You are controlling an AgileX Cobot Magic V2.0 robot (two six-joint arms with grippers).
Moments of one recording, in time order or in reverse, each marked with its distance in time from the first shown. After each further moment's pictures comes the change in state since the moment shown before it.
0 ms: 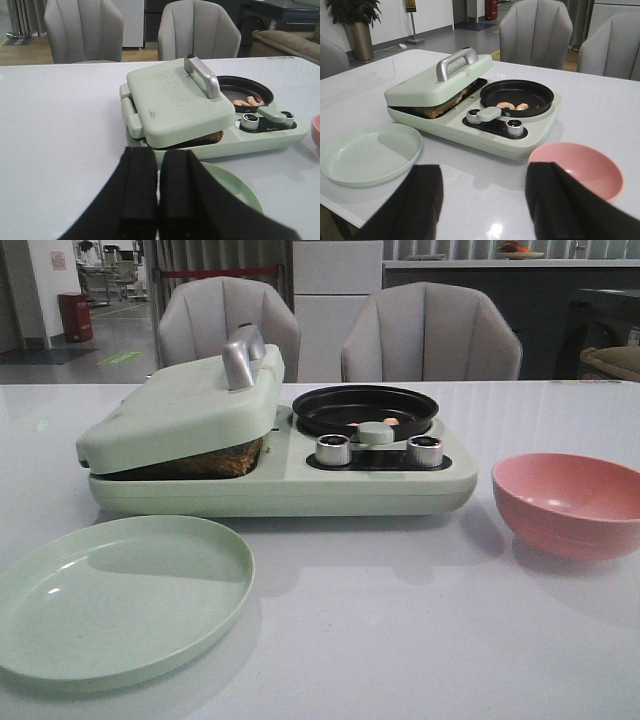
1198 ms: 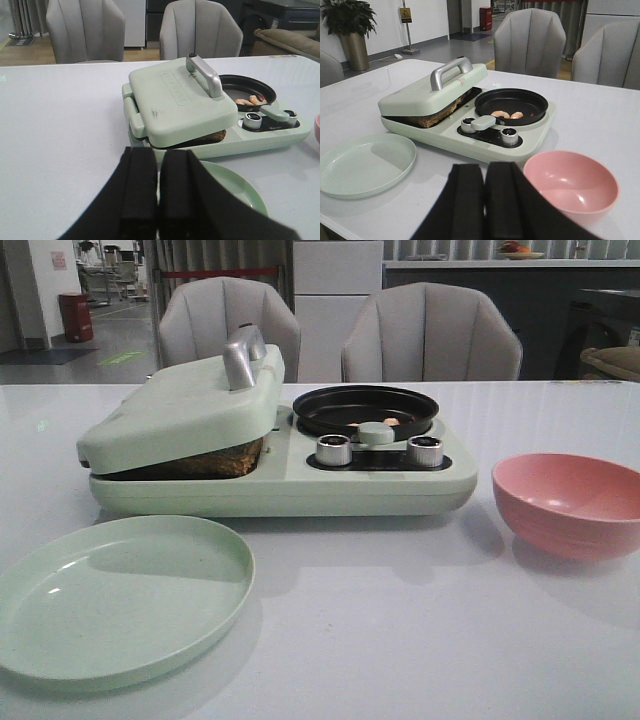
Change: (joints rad) left arm 0.000 0.000 0.002 0.016 0.000 0.000; right arm 0.000 0.000 0.025 -0.002 -0.068 0.000
